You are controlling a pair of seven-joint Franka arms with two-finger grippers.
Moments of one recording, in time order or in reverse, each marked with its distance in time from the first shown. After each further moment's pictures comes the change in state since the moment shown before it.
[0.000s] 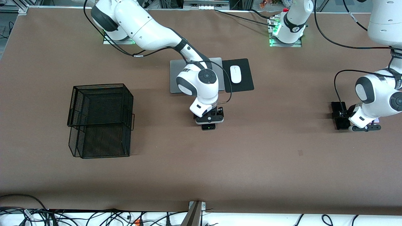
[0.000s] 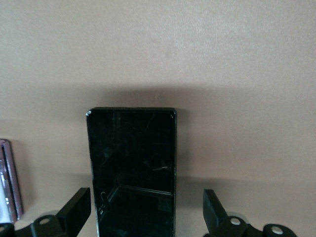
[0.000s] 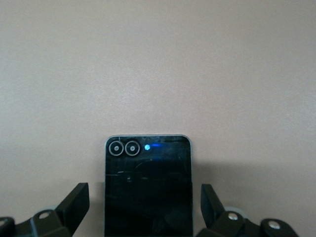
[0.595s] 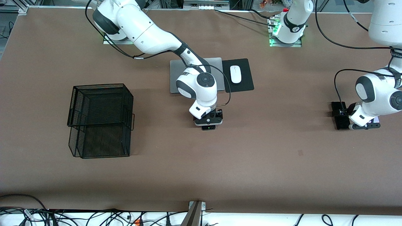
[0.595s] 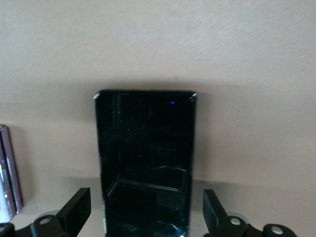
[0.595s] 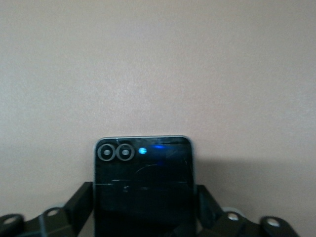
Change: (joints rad) left arm 0.035 0.013 0.000 -0.012 -0.005 0.005 0.019; right arm -0.003 0.032 -0.002 0.011 -0.001 0.038 0.018
